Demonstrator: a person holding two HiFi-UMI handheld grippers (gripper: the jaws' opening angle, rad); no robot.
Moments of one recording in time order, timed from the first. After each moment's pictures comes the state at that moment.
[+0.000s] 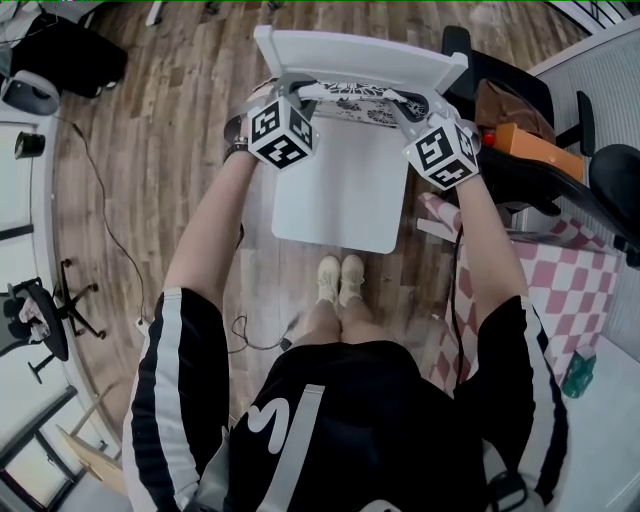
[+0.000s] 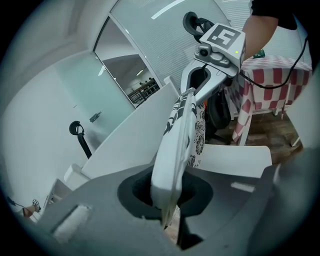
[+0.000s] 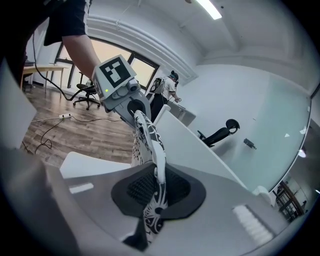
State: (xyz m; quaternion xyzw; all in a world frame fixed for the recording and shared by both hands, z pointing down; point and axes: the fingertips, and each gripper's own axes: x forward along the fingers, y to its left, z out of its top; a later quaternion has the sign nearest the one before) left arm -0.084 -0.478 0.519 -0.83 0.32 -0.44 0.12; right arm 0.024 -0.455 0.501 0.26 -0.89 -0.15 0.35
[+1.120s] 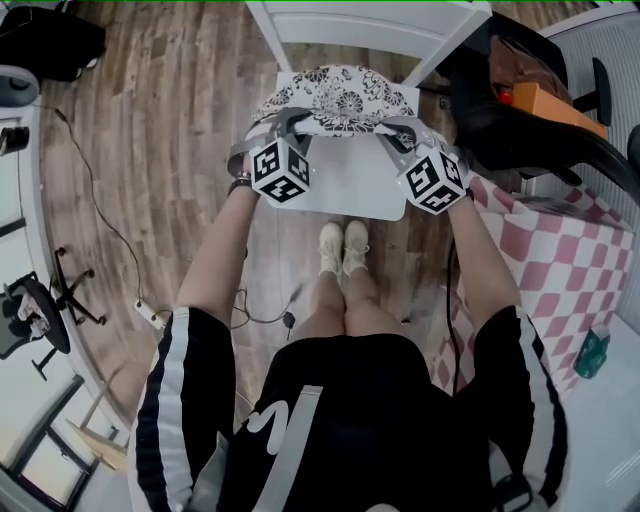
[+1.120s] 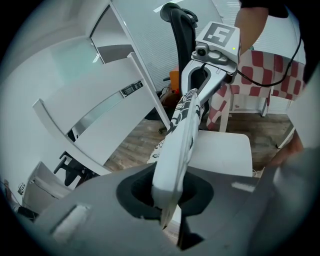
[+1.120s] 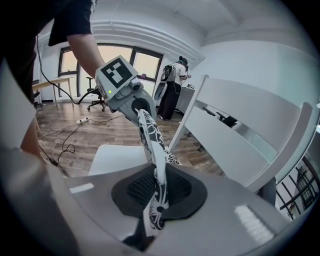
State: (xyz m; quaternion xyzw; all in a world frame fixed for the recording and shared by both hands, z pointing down) left arm -0.089 -0.352 0.661 -0.84 0.29 -0.46 0.06; right arm 0.020 -0.324 0.644 0.19 -0.90 -0.05 0.39
